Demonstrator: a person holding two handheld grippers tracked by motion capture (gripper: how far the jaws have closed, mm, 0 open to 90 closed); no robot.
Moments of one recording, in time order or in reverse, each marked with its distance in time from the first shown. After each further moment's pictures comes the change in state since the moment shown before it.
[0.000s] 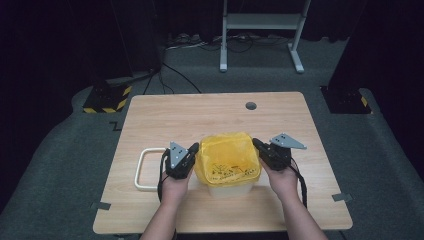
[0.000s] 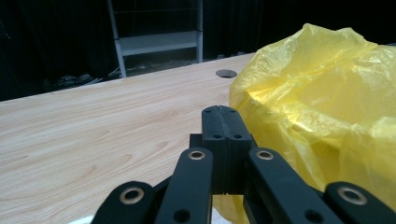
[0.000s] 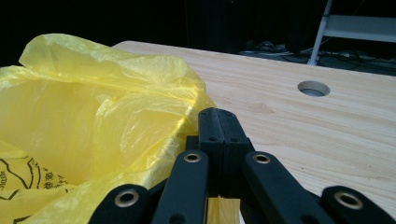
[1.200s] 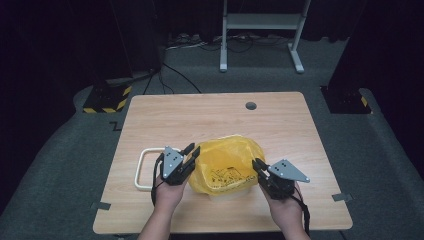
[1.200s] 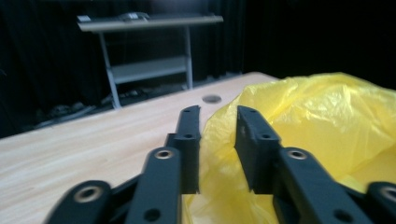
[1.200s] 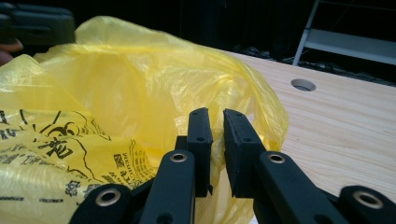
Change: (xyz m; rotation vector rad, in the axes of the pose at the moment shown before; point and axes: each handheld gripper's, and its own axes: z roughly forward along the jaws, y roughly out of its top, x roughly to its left) left arm -0.008 0.013 -0.033 -0.056 -0.081 0.061; right arm 0.062 -0.015 -0.066 -0.003 -0.073 -0.091
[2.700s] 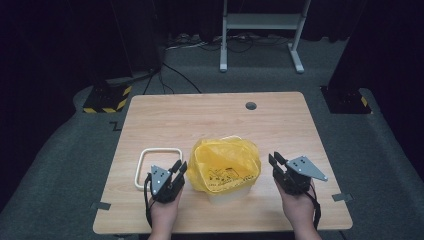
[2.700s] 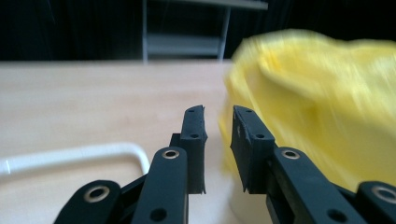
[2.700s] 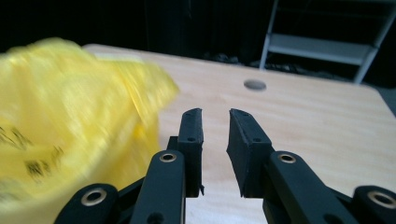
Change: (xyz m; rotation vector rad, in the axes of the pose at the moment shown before) left arm -0.012 -0.050 -0.038 0.066 0.167 -0.210; right arm -0.040 -0.011 -0.006 -0.036 -0.127 0.054
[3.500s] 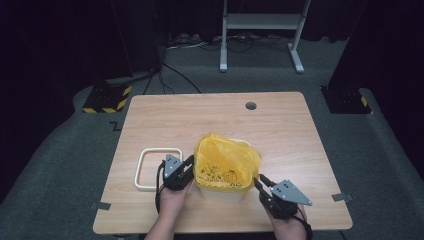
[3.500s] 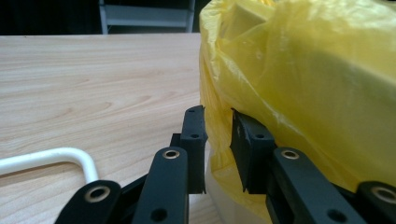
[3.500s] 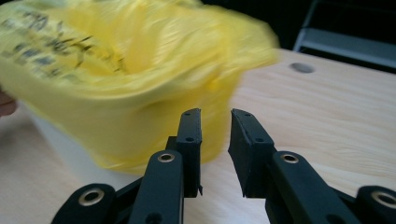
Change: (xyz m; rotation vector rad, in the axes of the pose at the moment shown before) left arm 0.011 0.005 0.052 0.040 -0.136 0.002; right arm 0.042 -0.029 -0.030 0.024 0.093 -0.093
